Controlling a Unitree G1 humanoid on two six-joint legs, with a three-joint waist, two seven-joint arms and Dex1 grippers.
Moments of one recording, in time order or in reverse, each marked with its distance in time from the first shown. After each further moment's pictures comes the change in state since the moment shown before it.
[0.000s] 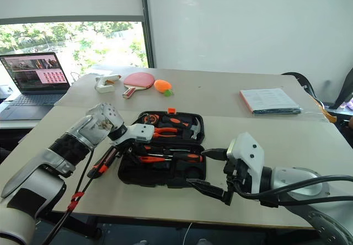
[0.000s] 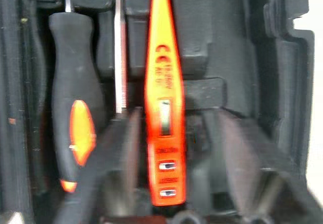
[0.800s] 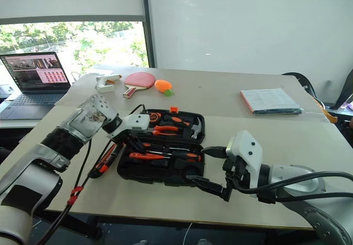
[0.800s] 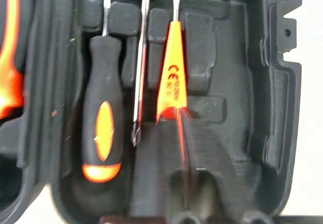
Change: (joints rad) left arm -0.037 -0.006 0.052 0.064 -0.046 -0.055 0.044; right arm -0.024 0.011 0.023 0.026 -0.027 -0.011 0.011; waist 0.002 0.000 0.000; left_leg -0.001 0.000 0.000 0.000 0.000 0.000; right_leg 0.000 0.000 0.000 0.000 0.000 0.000
